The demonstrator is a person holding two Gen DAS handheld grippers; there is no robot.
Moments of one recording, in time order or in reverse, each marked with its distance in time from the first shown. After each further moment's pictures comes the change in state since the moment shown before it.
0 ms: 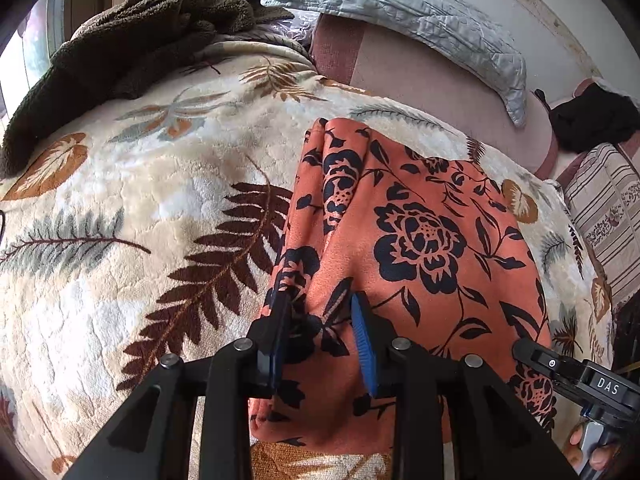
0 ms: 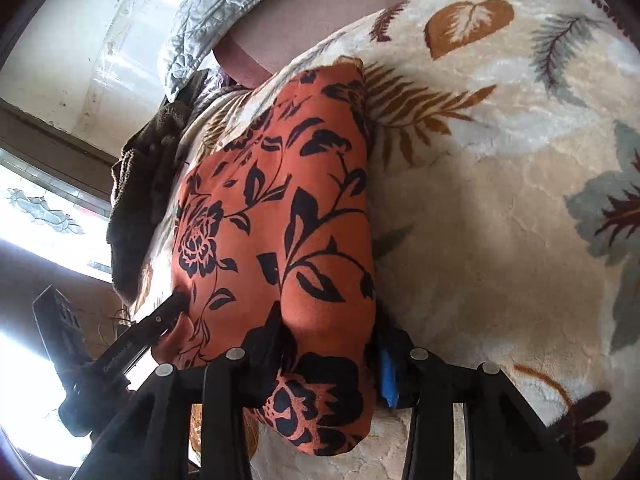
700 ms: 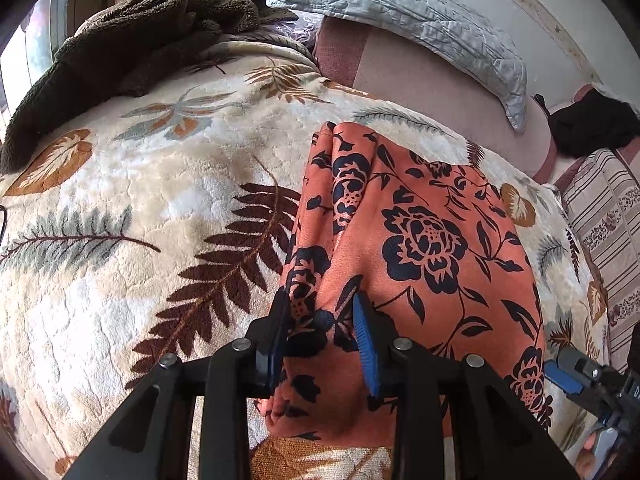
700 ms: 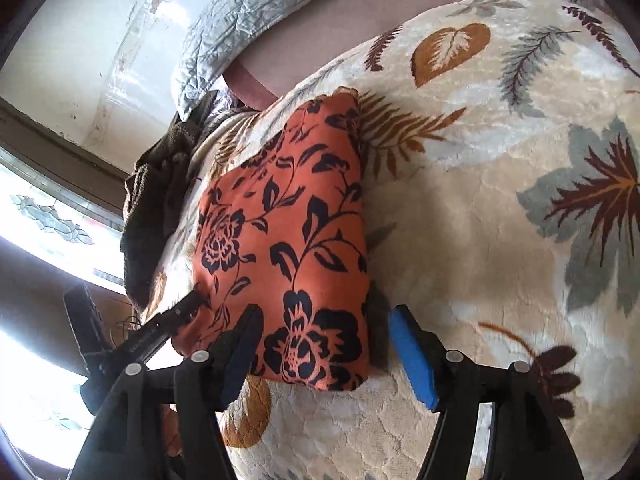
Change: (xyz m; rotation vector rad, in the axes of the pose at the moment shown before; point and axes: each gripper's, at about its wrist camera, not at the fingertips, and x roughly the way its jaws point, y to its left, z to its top) left arm -0.004 0.009 0.002 -0.018 0.002 -0.015; right arm -0.041 -0.006 -0.009 0.021 -0.053 0.038
